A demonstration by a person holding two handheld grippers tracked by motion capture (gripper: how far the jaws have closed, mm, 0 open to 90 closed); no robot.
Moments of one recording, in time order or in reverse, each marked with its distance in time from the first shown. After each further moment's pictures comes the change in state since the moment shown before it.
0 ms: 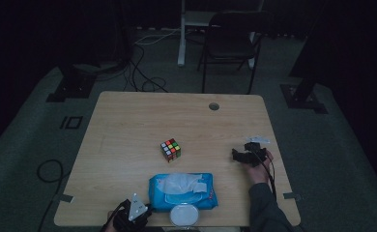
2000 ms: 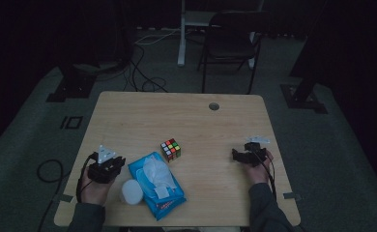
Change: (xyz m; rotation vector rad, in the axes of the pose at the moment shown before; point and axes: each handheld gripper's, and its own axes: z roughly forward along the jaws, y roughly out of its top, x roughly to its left) left arm 0.135 0.050 -0.006 -0.112 0.174 -0.200; right arm 0.000 0.000 0.000 0.000 0.001 -0.002
